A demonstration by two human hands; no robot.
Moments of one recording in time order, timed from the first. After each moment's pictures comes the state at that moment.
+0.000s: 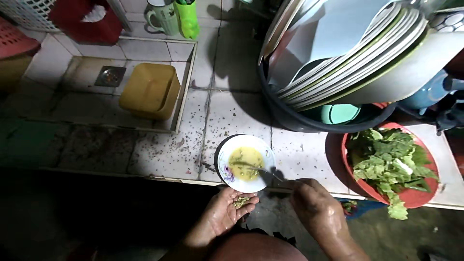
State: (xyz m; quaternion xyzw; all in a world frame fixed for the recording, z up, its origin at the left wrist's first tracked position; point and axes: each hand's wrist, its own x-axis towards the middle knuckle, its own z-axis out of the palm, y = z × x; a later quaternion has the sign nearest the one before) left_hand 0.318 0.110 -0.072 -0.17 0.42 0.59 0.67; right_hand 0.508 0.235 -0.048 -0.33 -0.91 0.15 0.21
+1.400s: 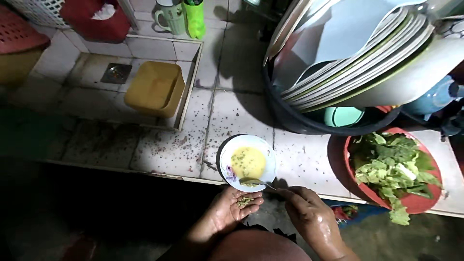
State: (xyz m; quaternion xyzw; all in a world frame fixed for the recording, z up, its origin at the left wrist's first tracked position) left_hand 0.319 0.113 -0.083 -0.14 0.38 0.57 0.72; right_hand 0.521 0.231 -0.075 -0.28 -0.92 0.14 0.21
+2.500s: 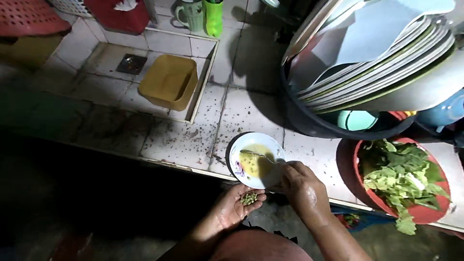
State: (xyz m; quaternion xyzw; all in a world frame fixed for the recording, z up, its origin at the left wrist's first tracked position) left_hand 0.326 0.103 -0.079 -0.17 0.36 0.62 0.67; right_hand 0.460 0.247 -0.056 -0.29 -0.94 0.10 0.17
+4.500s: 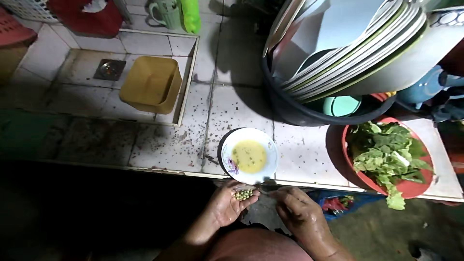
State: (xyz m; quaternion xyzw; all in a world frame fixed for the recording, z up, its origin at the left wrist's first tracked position) left_hand 0.319 0.106 -0.077 -0.19 0.39 0.60 0.67; right_hand 0.511 0.201 -0.073 -0.25 -0.91 0.22 0.23
